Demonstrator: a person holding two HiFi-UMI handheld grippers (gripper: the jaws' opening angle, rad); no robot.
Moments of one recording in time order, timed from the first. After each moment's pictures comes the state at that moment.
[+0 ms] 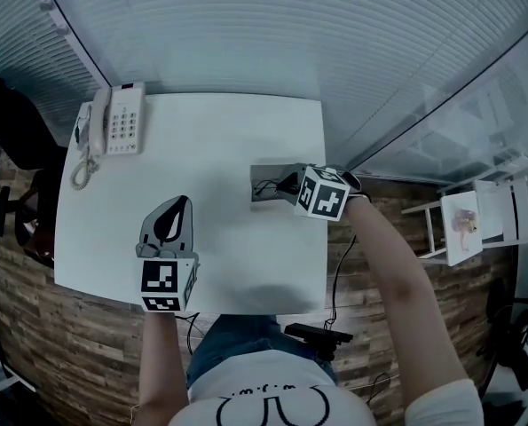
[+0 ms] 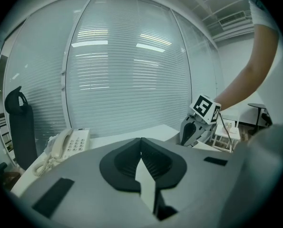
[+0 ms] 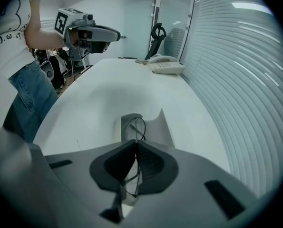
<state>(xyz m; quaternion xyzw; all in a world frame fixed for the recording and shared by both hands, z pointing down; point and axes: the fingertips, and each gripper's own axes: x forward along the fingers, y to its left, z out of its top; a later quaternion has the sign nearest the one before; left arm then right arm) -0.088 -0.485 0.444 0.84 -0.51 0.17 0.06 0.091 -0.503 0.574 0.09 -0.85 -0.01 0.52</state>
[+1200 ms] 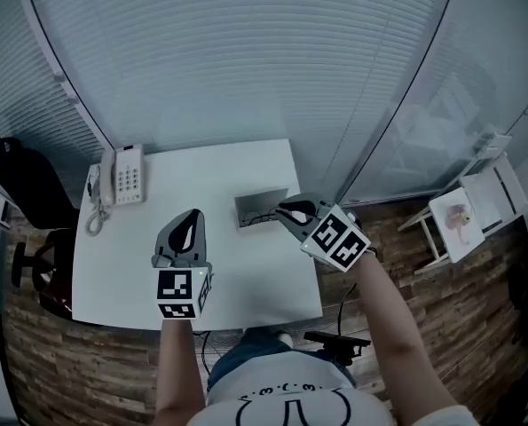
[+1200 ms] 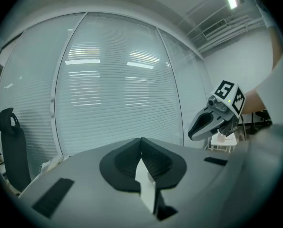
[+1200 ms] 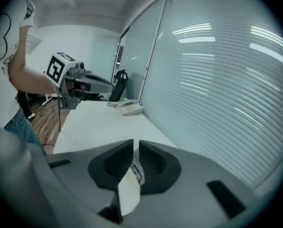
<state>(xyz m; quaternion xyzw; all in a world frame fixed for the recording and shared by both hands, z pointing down) -0.033 -0.454 0.354 0.87 -0.48 0.10 -0.02 0.116 -0.434 0.406 0.36 -0.88 -0.02 0.31</state>
